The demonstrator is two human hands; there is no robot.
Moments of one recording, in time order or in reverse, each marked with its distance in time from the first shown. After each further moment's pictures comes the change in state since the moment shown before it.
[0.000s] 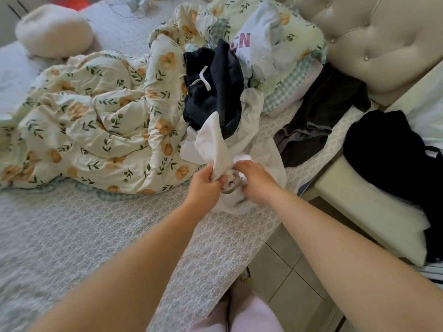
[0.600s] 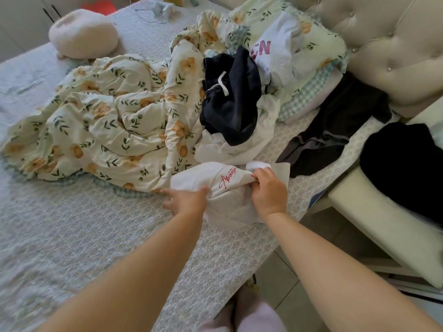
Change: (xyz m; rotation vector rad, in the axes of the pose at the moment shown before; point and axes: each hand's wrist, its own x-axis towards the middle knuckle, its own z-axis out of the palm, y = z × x) left_hand 0.000 -0.014 -0.038 0.102 0.561 -0.615; right_hand -0.004 -0.016 0.031 0.017 0.532 0.045
